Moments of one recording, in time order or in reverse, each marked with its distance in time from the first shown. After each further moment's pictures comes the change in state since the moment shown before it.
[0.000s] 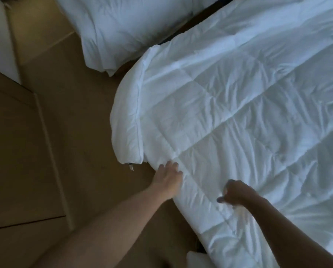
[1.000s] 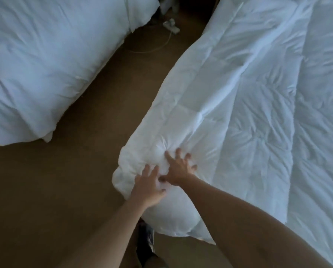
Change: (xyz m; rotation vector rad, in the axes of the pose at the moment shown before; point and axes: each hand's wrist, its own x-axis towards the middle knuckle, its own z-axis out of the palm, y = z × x) left_hand 0.292 -0.489 -0.085 -0.452 -0.130 0.289; right_hand 0.333 -0.472 -0.242 0.349 0.281 0.383
